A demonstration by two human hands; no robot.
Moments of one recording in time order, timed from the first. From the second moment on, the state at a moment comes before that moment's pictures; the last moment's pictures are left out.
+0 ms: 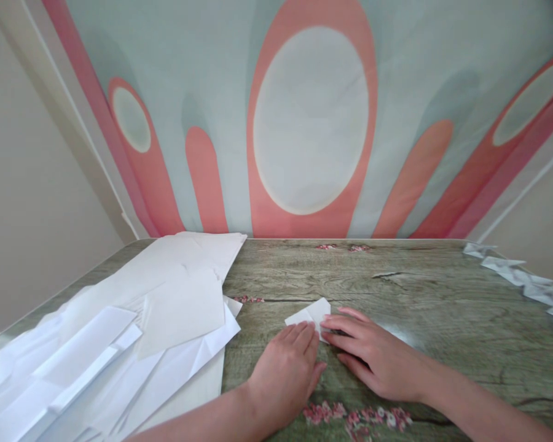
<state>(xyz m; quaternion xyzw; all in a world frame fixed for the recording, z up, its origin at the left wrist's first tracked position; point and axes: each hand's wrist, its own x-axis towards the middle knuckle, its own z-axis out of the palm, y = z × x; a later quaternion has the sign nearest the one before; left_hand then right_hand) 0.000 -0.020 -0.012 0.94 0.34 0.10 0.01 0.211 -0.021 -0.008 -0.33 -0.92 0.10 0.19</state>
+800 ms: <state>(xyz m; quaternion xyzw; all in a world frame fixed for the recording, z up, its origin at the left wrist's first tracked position) 0.001 -0.015 -0.006 0.94 0.33 0.07 0.02 0.211 -0.024 -0.002 -0.34 -0.92 0.11 0.18</state>
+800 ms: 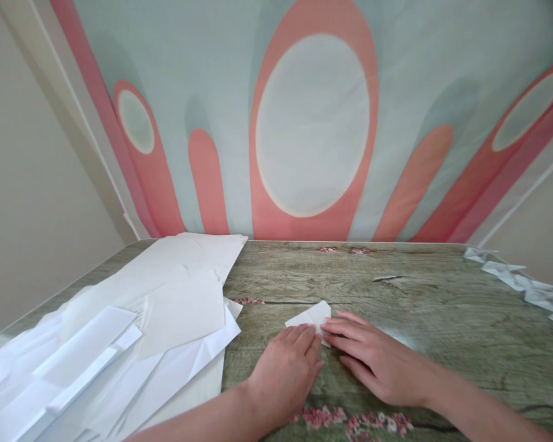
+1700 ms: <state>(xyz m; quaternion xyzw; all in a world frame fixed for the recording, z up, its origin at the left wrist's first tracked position) 0.000 -0.016 -0.009 0.94 0.34 0.06 0.02 0.217 -0.019 -0.004 -0.31 -0.93 0.12 0.13</state>
